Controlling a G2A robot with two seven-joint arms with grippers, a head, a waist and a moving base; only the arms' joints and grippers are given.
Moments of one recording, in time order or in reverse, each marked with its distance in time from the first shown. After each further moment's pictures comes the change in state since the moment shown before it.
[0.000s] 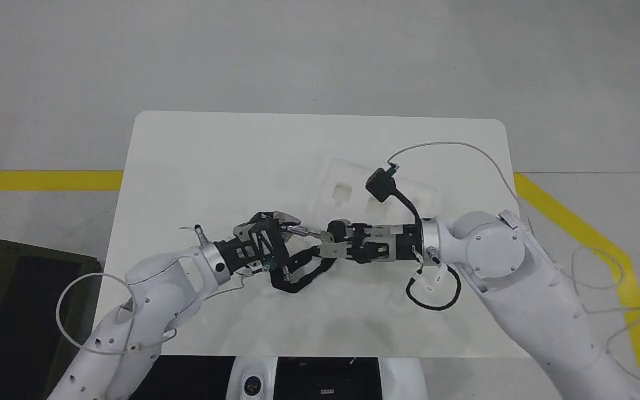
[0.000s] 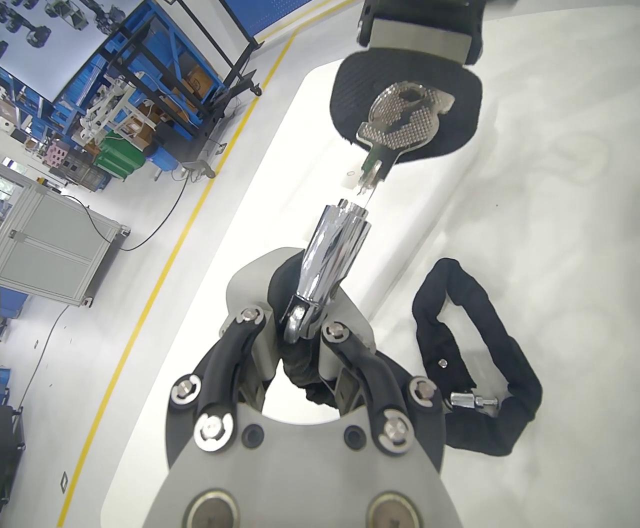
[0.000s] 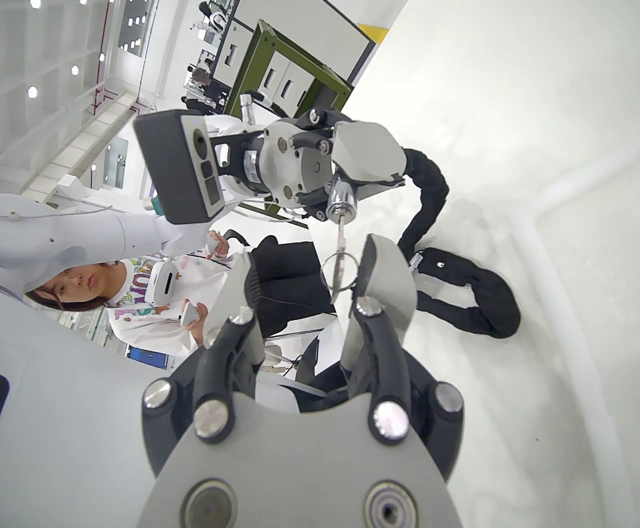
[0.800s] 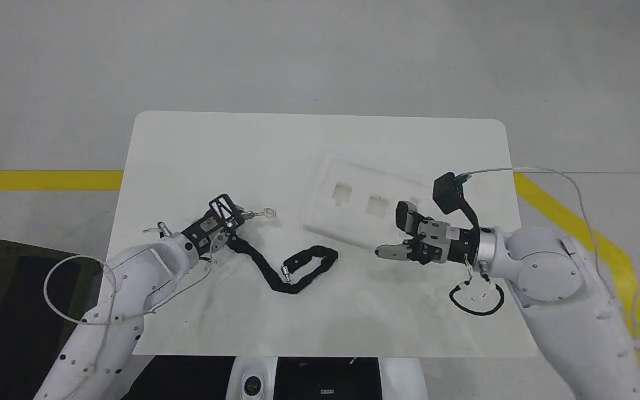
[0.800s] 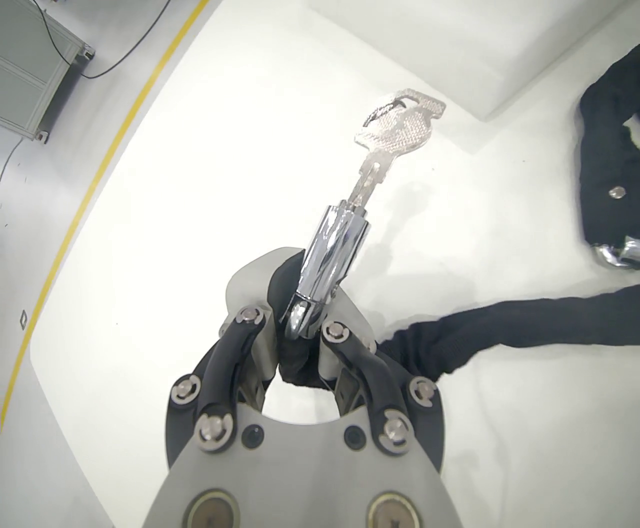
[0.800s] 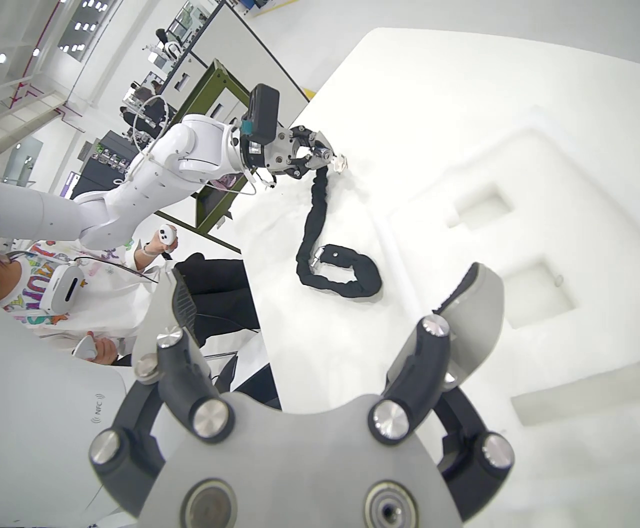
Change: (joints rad) left arm -0.025 -0.011 -0.084 0.281 -0.134 0.029 -0.234; right arm -0.259 0.063 0.315 -0.032 -0.206 -0.287 -0.093
